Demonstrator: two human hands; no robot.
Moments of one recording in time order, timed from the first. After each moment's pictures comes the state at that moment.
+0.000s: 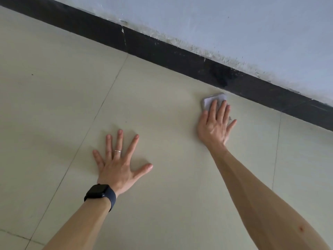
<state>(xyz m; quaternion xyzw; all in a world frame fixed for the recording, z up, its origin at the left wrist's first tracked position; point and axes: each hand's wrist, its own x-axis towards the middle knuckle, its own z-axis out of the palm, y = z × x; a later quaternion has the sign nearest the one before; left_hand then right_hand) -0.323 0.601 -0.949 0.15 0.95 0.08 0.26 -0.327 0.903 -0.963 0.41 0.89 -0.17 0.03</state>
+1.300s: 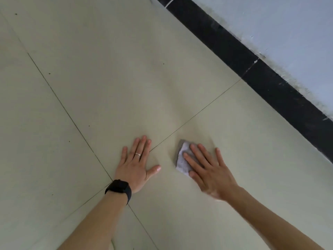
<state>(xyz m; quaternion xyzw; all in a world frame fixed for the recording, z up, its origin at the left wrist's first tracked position) -0.274 0.435 -0.953 0.01 0.97 0.07 0.23 -0.311 0.721 -0.937 -0.31 0.92 -0.02 0.23</state>
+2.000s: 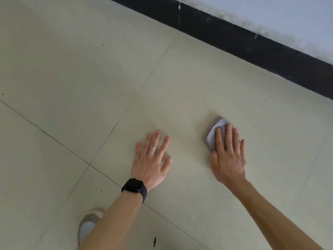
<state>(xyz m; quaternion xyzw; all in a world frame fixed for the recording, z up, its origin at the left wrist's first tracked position) -0.203 0.568 -0.944 0.17 0.96 0.05 0.22 -0.163 0.830 -0.960 0.09 0.99 -0.09 0.09</state>
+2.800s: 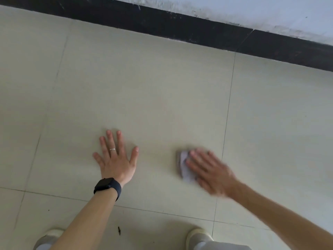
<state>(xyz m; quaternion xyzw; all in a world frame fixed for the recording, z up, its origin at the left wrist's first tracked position) -0.165 0.651 -0.942 0.09 0.95 0.03 0.29 0.033 0.934 -0.957 -0.11 0.98 -0.08 0.13</state>
